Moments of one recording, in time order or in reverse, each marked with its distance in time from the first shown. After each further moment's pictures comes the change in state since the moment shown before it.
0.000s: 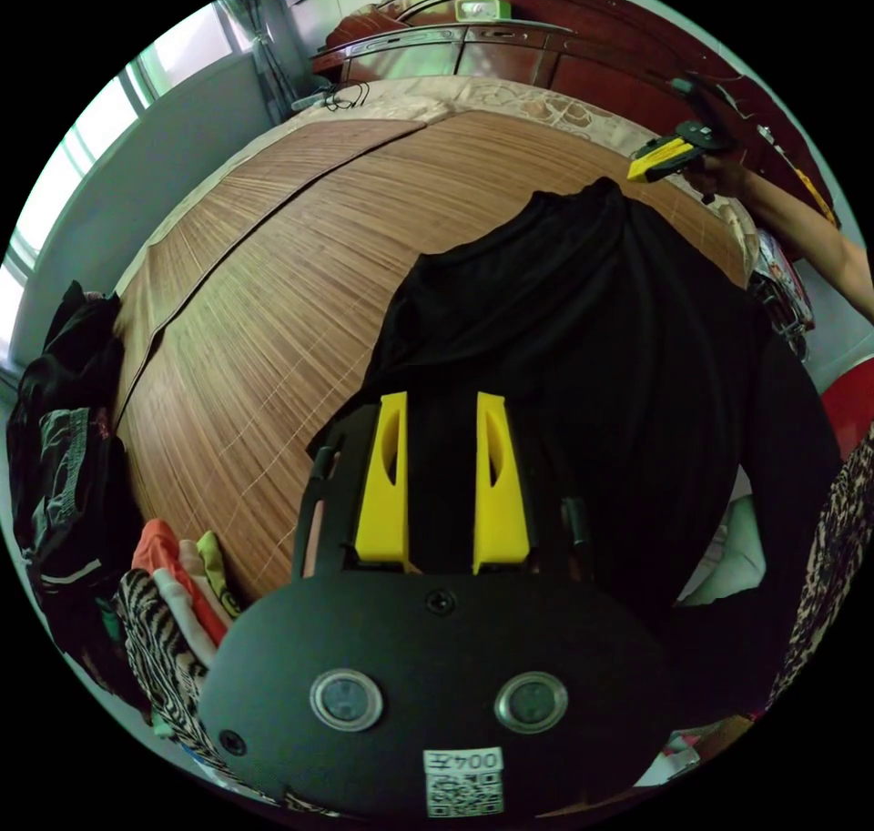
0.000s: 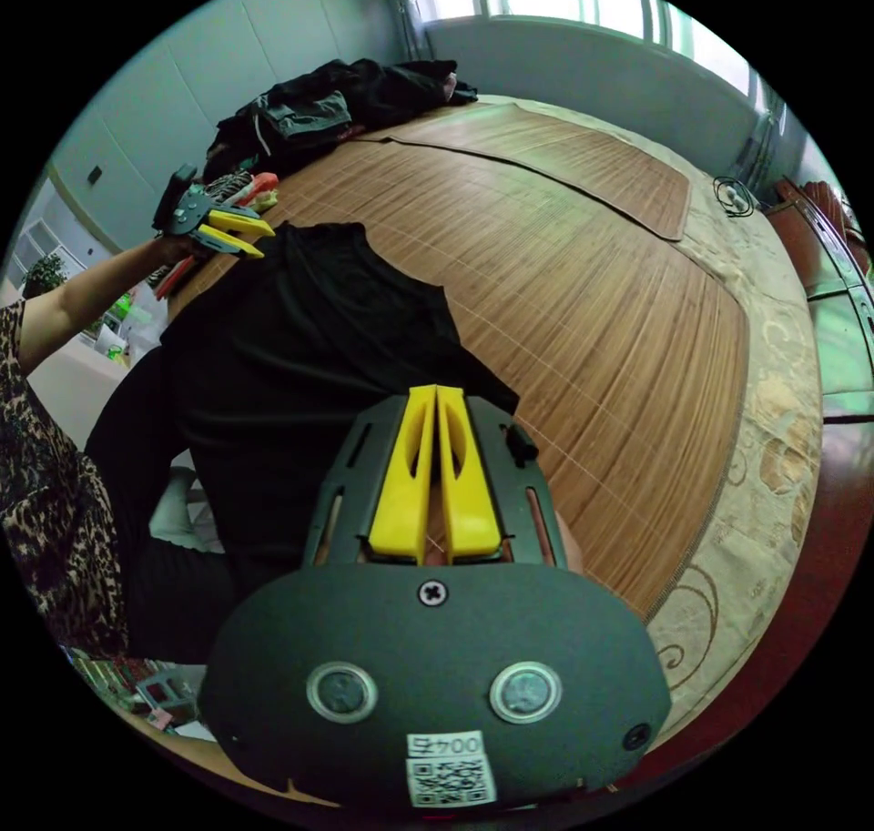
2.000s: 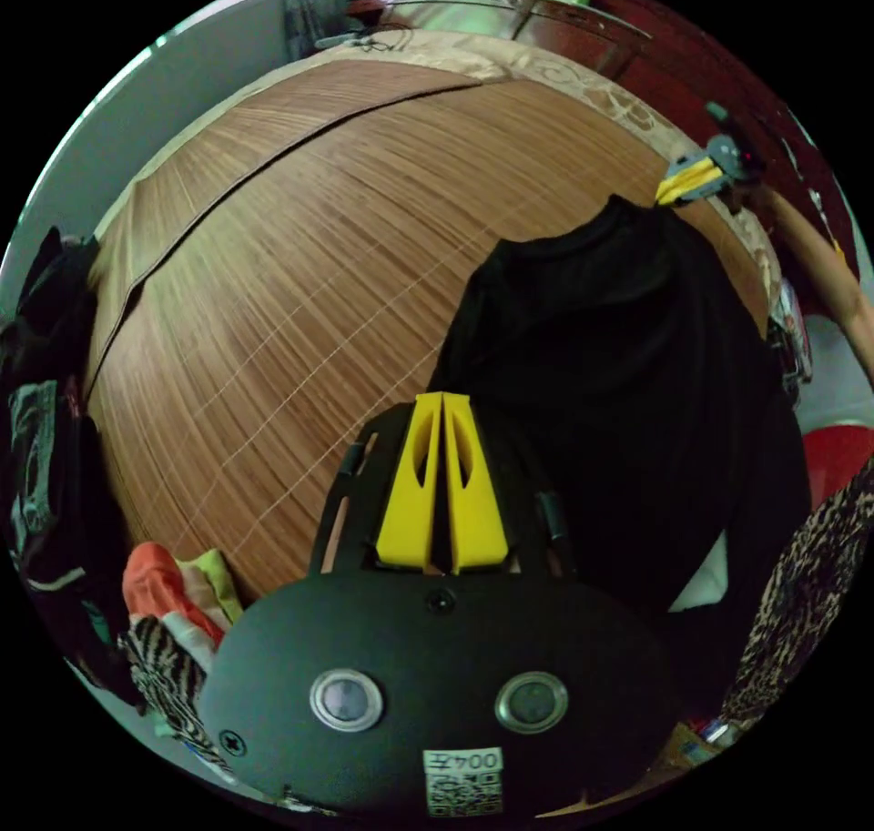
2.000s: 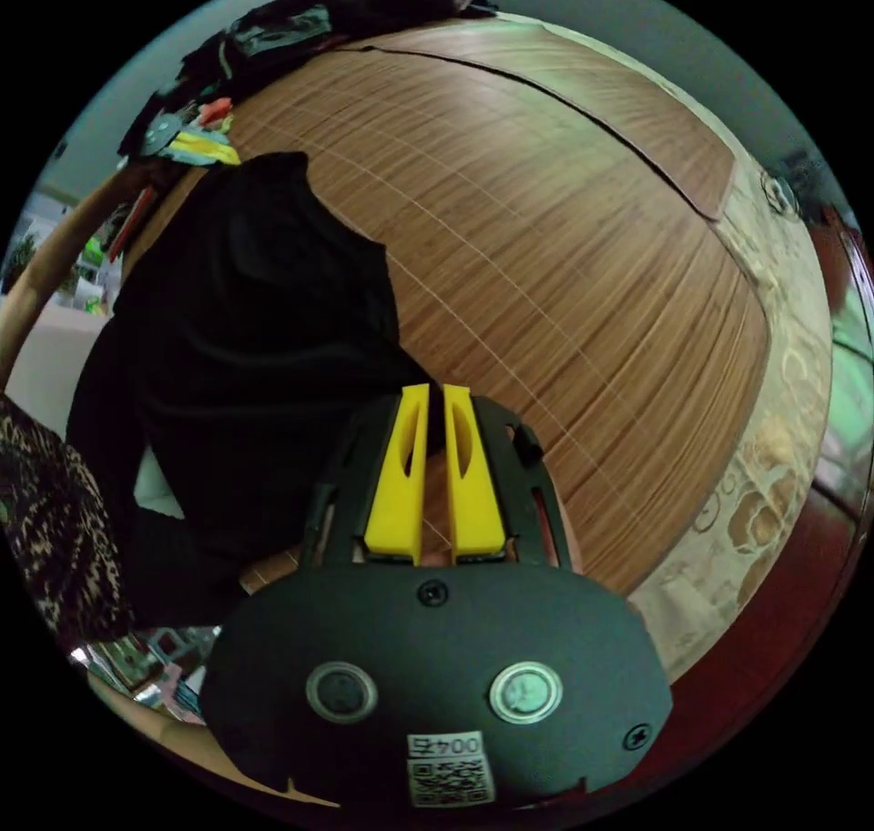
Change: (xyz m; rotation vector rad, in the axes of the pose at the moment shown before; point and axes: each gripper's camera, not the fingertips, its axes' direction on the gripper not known) left arm -0.077 0.011 -0.003 -0.120 0.102 -0.140; right arm 0.015 -0.040 0.073 -0.287 0.031 -0.035
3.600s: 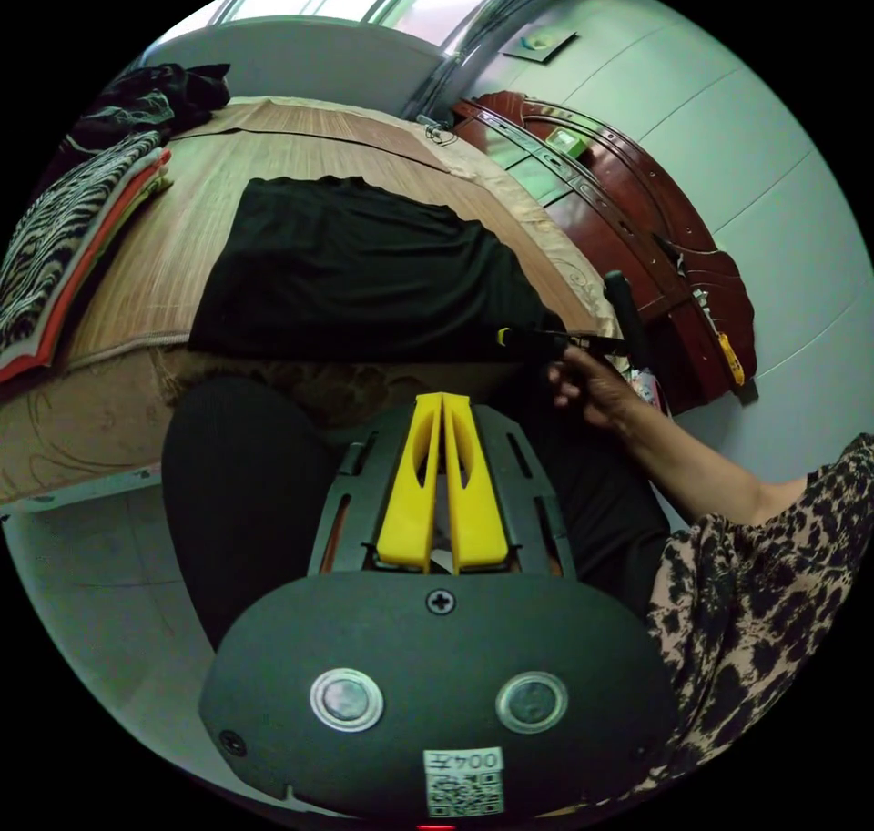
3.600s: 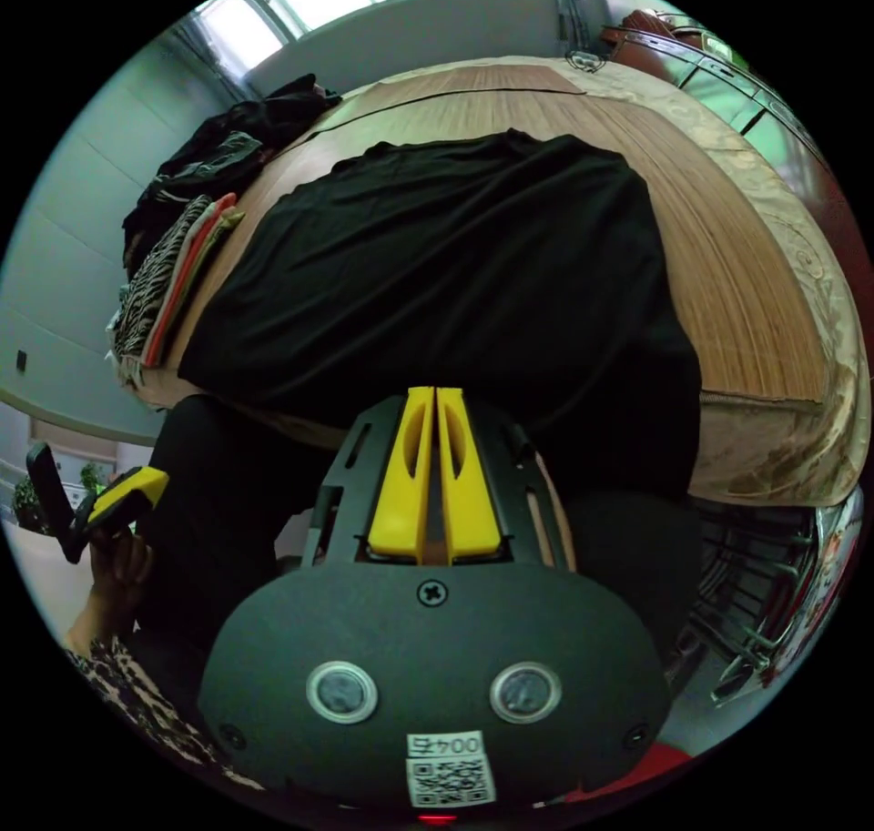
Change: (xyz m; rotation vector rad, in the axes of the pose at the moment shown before) left arm 0.309 0.456 -0.064 0.390 0.321 -0.455; right arm -0.340 0.242 0.150 0.322 -0.091 0.613
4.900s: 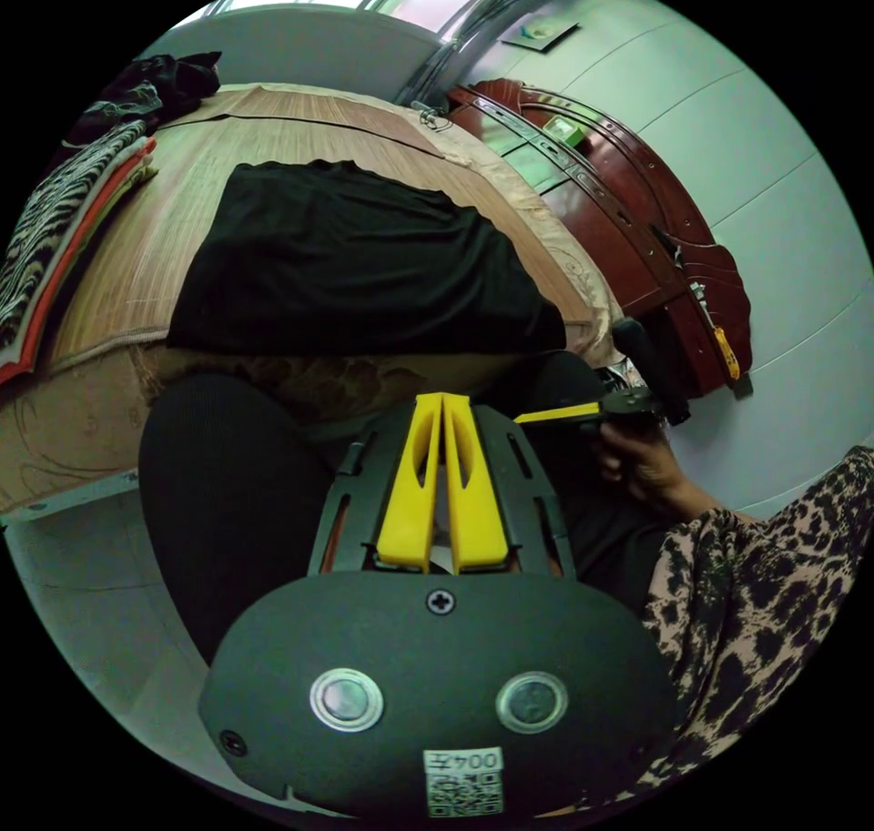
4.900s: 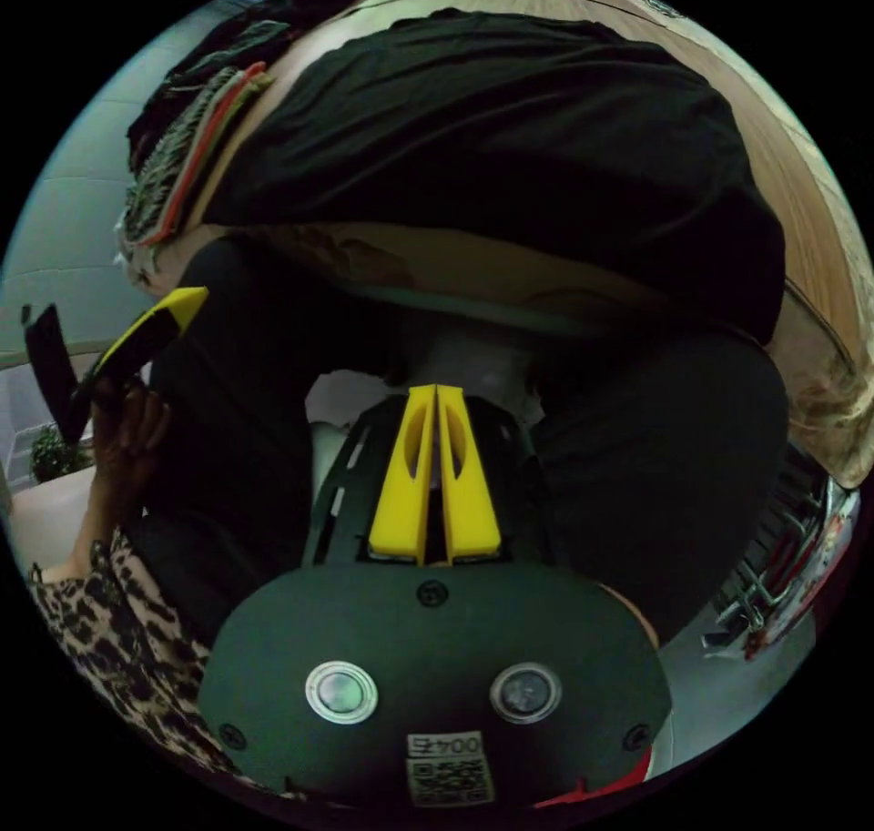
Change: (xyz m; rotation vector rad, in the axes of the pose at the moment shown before) left arm 0.003 0.059 0.017 -0.041 0.031 0.009; right arm -0.015 0.081 0.052 -0.385 -0.072 -0.088
